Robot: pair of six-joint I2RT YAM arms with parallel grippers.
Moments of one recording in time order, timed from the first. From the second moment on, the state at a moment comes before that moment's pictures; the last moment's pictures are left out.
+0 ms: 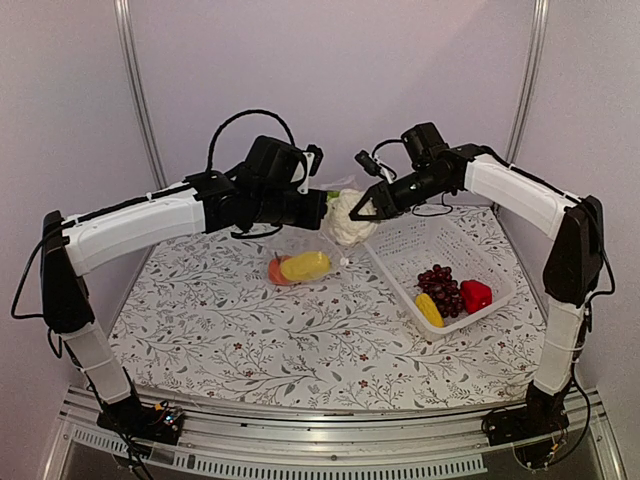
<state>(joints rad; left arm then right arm) -0.87 1.74 1.60 -0.41 -0.19 -0.36 0.55 1.94 1.87 -0.75 -0.69 0.01</state>
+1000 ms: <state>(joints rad) -0.85 1.75 1.59 -0.39 -0.14 -0.42 0.60 1.94 1.94 -0.72 -0.67 0.08</state>
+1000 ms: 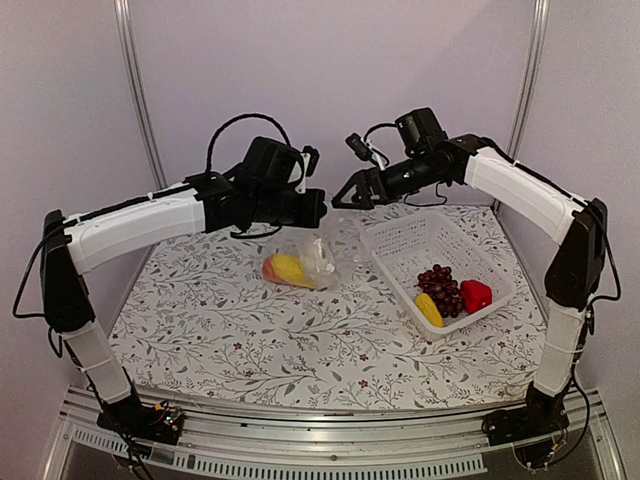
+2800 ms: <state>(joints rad) -0.73 1.66 1.49 -0.51 -0.06 -0.40 0.69 2.14 1.89 -0.71 -0.70 0.08</state>
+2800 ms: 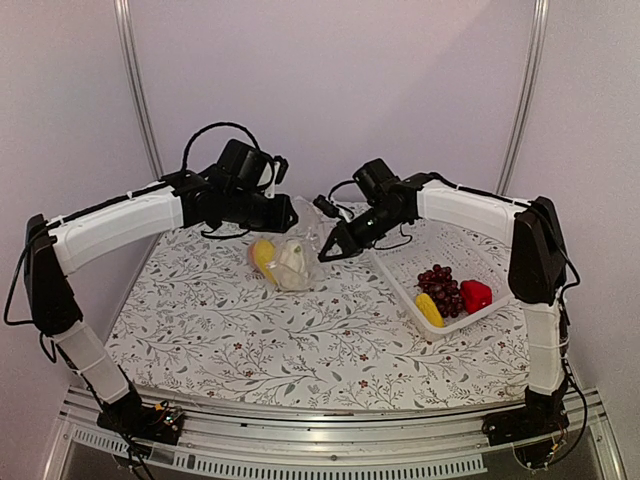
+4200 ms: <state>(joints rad) -0.88 1.86 1.92 -0.88 -0.43 -0.32 0.55 1.92 1.89 -0.70 -0.69 0.26</state>
